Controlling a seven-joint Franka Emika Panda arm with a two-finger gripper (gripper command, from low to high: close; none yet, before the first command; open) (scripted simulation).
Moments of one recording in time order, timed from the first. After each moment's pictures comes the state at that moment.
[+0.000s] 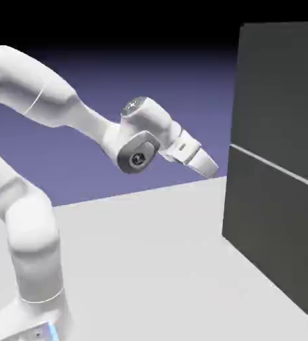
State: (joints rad) arm 0.07 -0.59 -0.06 -2.76 -0.12 3.05 0.69
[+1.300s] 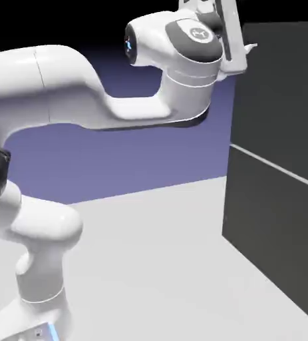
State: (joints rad) arm 0.89 -0.81 -0.96 -1.97 -1.81 3.28 0.02
